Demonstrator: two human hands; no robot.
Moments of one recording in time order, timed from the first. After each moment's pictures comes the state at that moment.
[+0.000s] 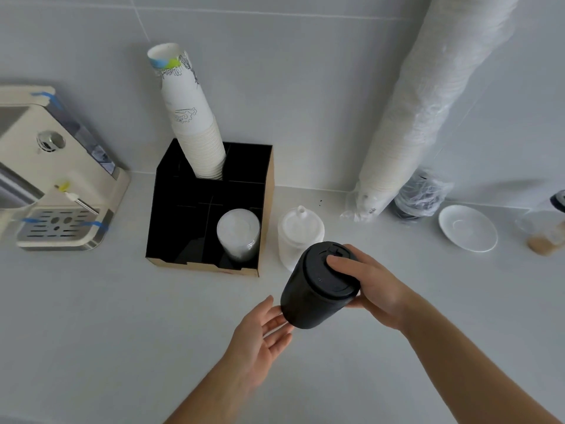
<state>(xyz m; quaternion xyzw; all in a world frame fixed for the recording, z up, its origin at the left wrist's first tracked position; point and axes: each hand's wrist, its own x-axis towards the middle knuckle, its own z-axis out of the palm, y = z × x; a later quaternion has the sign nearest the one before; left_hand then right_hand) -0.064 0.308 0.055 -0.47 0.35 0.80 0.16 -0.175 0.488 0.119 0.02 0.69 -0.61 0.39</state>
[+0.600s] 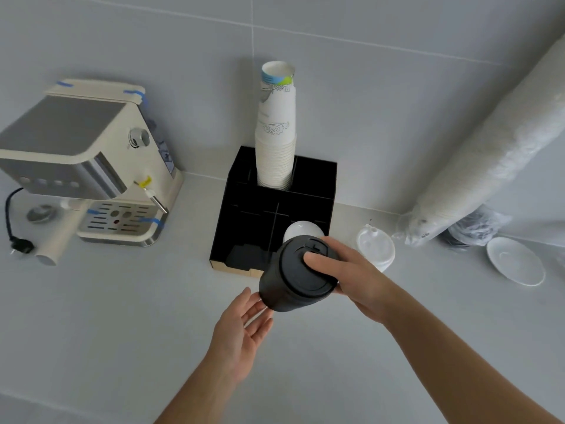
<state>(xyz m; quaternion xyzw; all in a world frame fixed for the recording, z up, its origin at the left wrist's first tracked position) -0.031 0.153 0.063 -0.45 0.32 0.84 0.03 -0.149 0.315 0.150 -0.07 0.71 -0.60 0.37</state>
